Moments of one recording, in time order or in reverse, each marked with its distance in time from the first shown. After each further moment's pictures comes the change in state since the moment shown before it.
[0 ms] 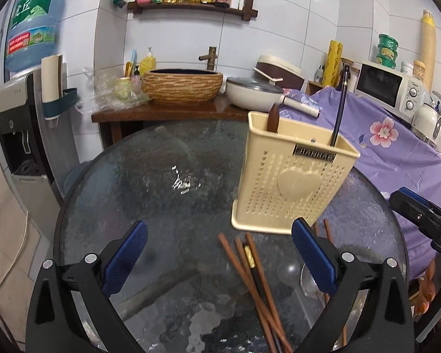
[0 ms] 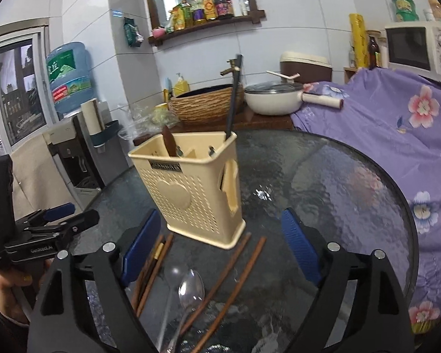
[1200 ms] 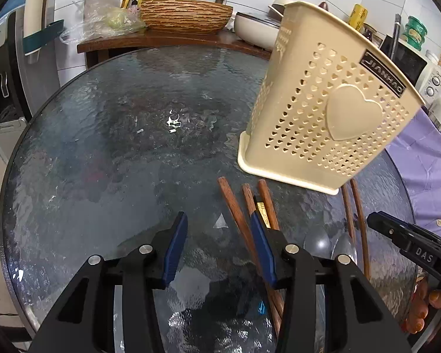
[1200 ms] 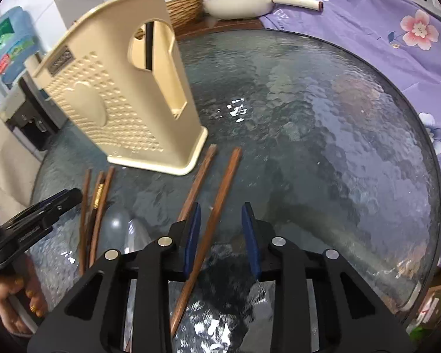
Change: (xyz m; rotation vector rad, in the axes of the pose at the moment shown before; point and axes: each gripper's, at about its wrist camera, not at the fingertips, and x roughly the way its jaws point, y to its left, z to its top) left arm 0.090 0.009 -0.032 -0.103 0.290 -0.042; right arm 0.100 -0.026 -0.041 0.126 0.417 -0.139
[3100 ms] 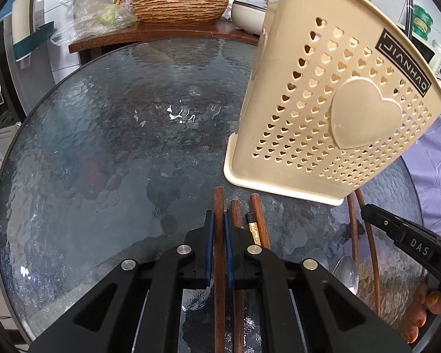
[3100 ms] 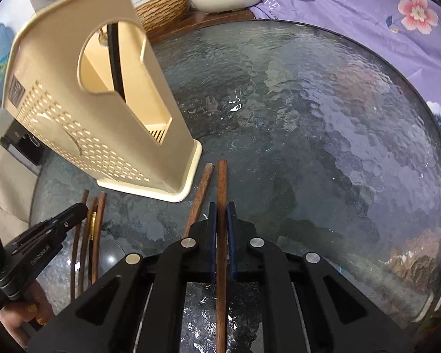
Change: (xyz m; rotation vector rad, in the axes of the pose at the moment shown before) left arm 0.023 -0.018 0.016 0.027 0.049 0.030; right arm 0.036 -0.009 0.024 0.091 0.017 0.027
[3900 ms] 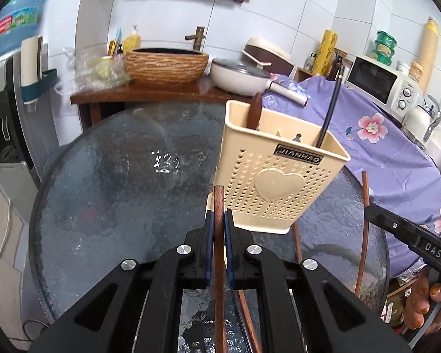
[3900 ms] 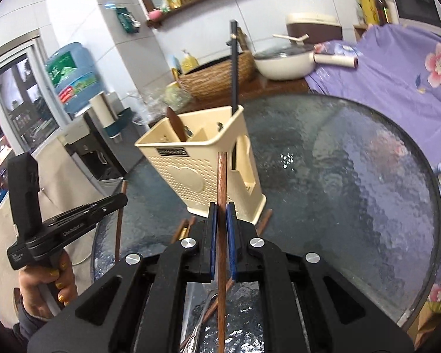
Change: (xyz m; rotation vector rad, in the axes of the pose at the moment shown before) left arm -0.104 -0.008 0.005 0.058 -0.244 -0.078; right arm -0.127 0.023 -0.007 -0.164 -0.265 0.272
